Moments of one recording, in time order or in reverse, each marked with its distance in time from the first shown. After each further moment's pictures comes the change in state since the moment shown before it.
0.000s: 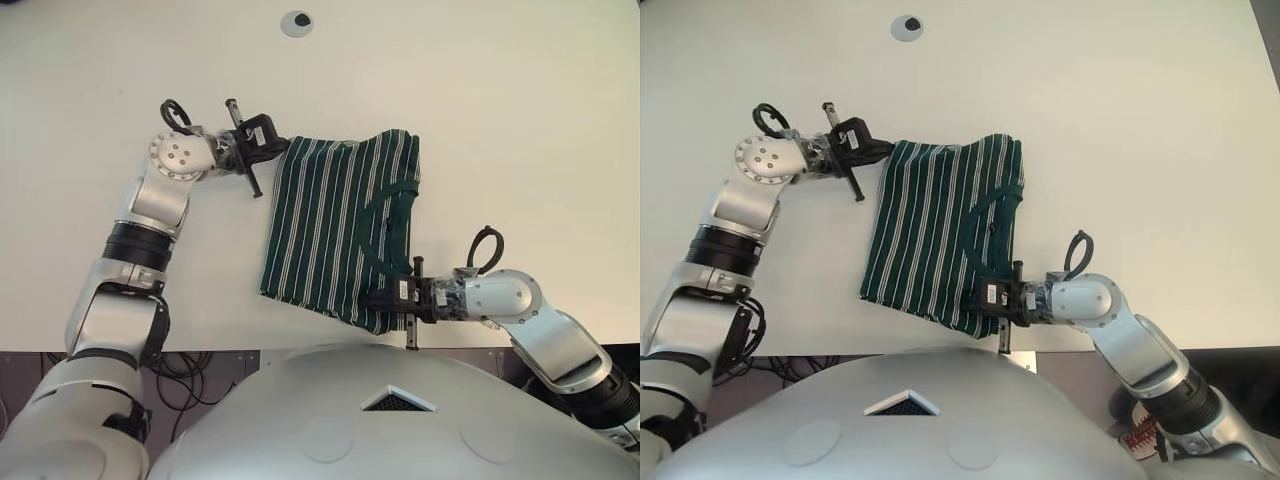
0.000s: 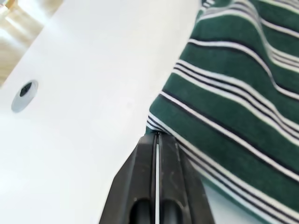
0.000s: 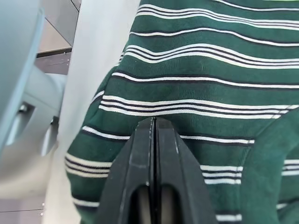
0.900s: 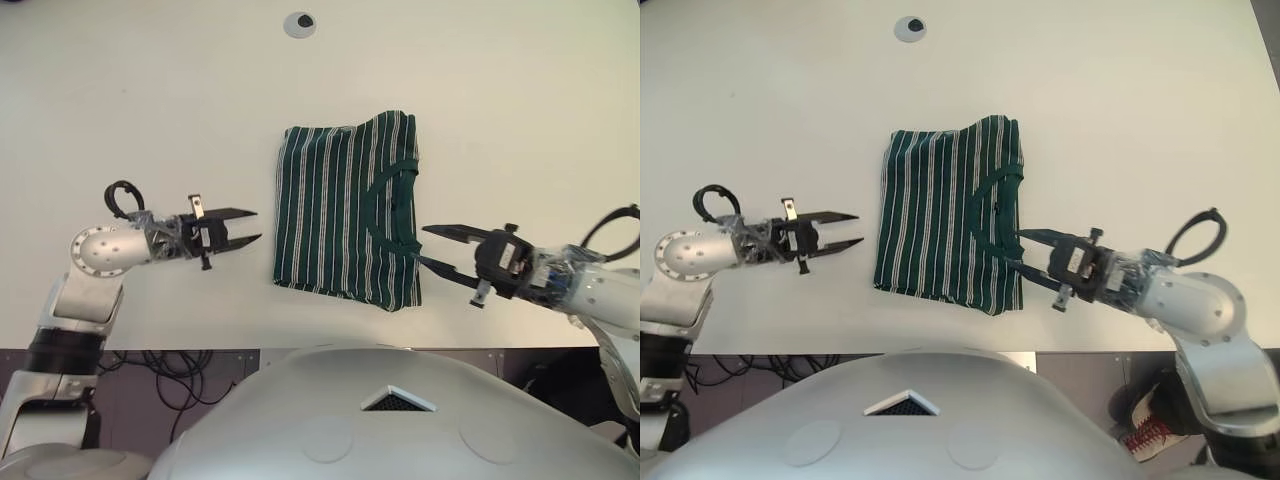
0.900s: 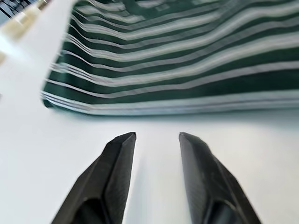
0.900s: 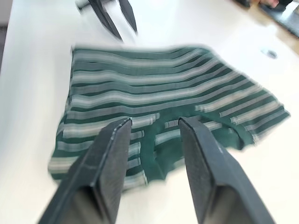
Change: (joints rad) left arm 0.624 0.321 0.215 -0.441 -0.148 -0.293 -0.184; right arm 0.289 -0.093 -0.603 -0.175 0.159 -0.182 -0.036
